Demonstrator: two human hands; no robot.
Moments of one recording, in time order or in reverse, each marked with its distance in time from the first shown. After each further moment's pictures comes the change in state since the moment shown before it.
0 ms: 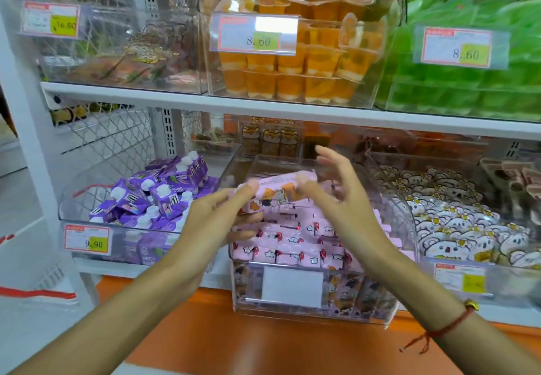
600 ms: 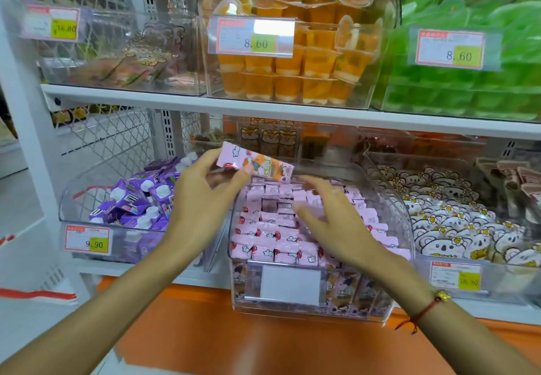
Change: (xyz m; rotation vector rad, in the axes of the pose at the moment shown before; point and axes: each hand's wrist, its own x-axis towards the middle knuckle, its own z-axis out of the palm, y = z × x) left_hand 0.025 0.007 -0.008 0.322 0.113 0.474; right_hand 0.008 0.034 -0.001 -0.555 -0.163 -0.083
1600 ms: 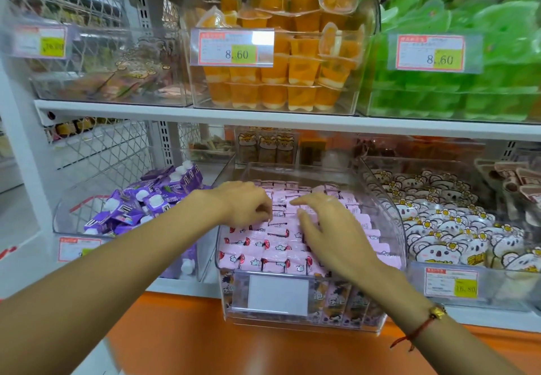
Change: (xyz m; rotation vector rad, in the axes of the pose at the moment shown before) left_hand 0.065 -0.024 0.046 1.179 -0.988 0.193; right_hand -0.003 0.013 -0.002 -0.134 0.100 -0.045
